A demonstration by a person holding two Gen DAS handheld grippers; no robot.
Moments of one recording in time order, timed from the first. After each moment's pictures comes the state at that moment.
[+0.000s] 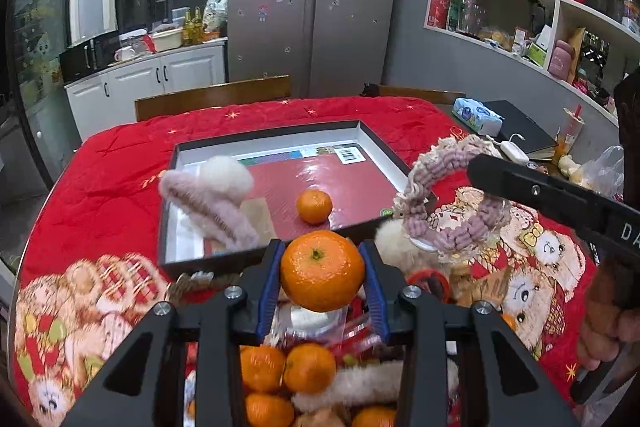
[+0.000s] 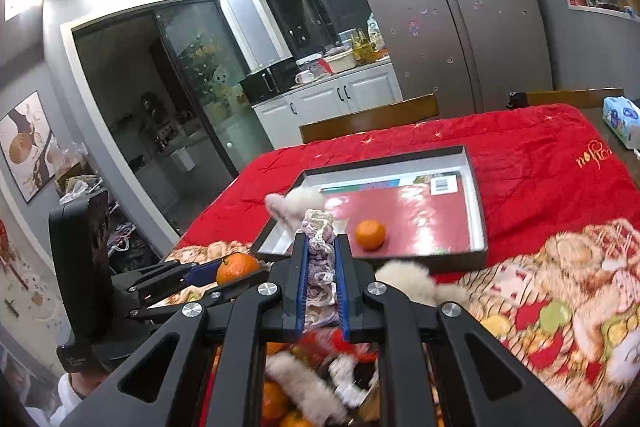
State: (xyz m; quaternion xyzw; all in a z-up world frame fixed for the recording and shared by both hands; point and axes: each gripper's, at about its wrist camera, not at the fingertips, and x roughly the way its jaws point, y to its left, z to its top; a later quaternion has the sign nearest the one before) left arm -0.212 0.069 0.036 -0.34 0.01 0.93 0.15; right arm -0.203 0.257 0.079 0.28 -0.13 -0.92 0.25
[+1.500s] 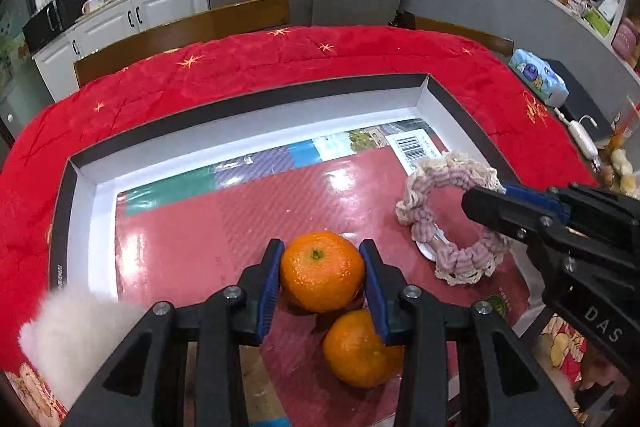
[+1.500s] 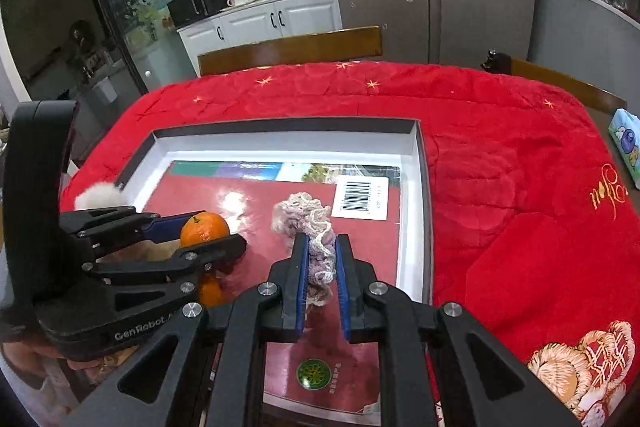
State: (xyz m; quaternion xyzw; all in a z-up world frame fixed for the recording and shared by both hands) left arm -0.431 0.112 -0.049 -0.47 0.03 0.87 0.14; right arm -0.398 0.258 -0.008 0.42 -0.02 -0.90 0.15
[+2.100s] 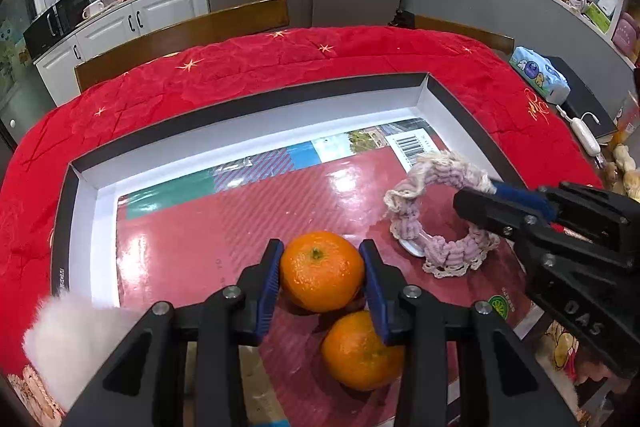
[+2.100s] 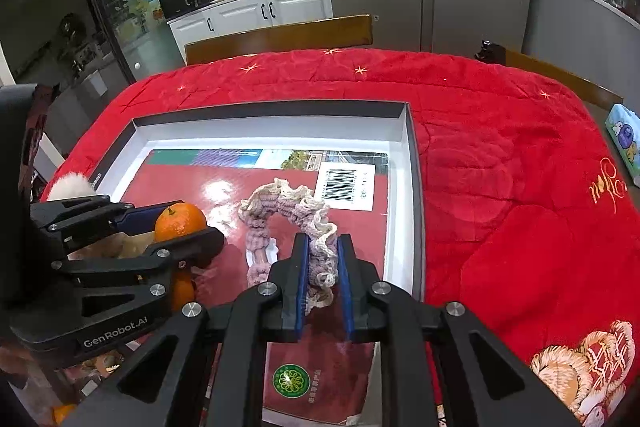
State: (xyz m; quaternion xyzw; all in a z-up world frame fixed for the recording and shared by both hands) left arm -0.431 0.112 -0.050 -0.47 0.04 0.87 0.14; right arm -0.403 0.261 -0.021 0.43 -0.01 -0.89 0.14
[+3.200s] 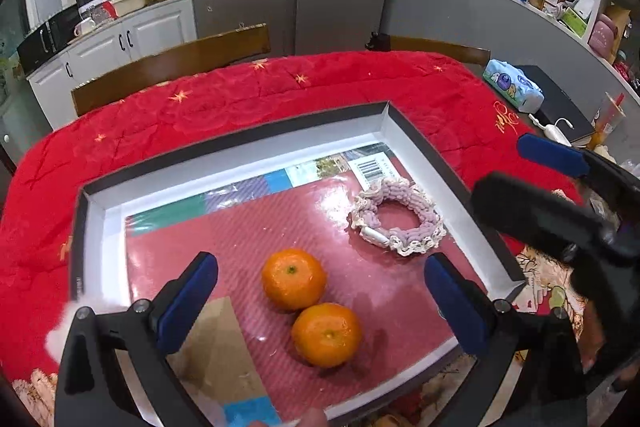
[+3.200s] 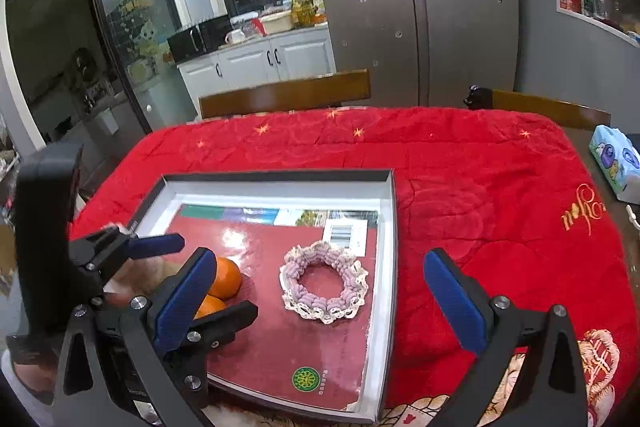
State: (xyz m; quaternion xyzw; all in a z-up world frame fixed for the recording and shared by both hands) left arm -0.407 0.119 -0.008 -0.44 0.04 0.88 0.17; right arm -0.379 0.278 0.035 0.35 -0.04 -0.92 0.14
